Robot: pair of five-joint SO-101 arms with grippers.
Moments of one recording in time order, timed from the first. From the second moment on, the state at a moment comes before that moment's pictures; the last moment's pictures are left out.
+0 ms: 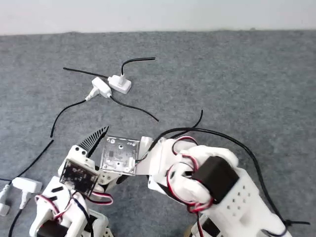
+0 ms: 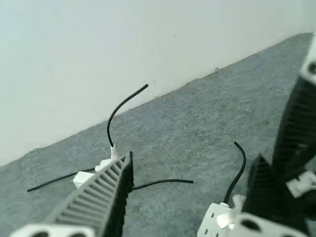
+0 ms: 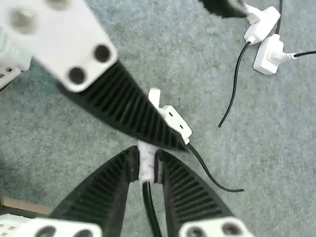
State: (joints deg) left arm 16.4 -103.3 67.1 64.0 -5.3; right arm -51.1 -42.1 11.7 95.6 36.6
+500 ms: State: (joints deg) left arm 16.5 -103.3 70.5 63.4 -5.2; right arm -51.1 -42.5 11.4 96.3 34.9
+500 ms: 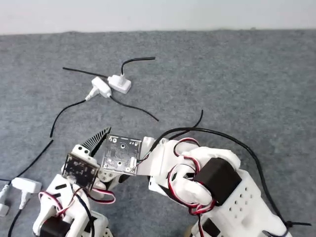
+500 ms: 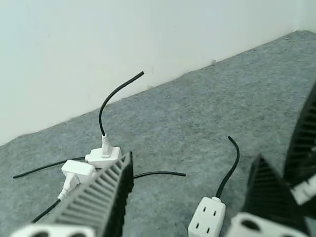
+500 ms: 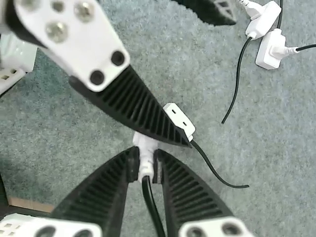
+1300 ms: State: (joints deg) left arm 1.6 -103.3 74.1 59.0 0.2; right arm -50.4 -37.4 9.8 94.2 27.1
